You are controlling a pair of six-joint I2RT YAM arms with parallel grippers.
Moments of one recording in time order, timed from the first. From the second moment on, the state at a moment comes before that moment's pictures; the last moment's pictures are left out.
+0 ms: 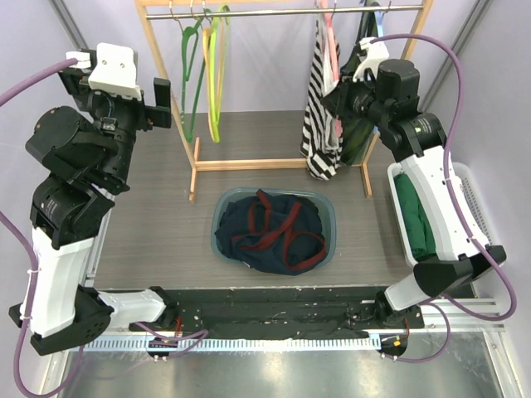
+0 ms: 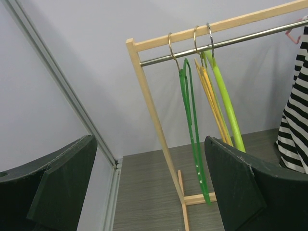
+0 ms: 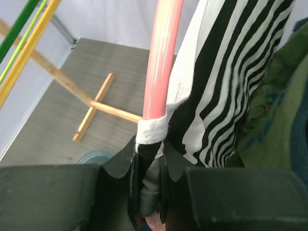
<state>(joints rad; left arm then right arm) -0.68 1.21 2.06 -0.60 -0.62 0.39 0.34 1.52 1.92 -0.65 -0.14 0.19</state>
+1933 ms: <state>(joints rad) -0.68 1.21 2.05 -0.60 -0.62 0.40 0.58 1.26 1.46 -0.10 -0.02 0.05</state>
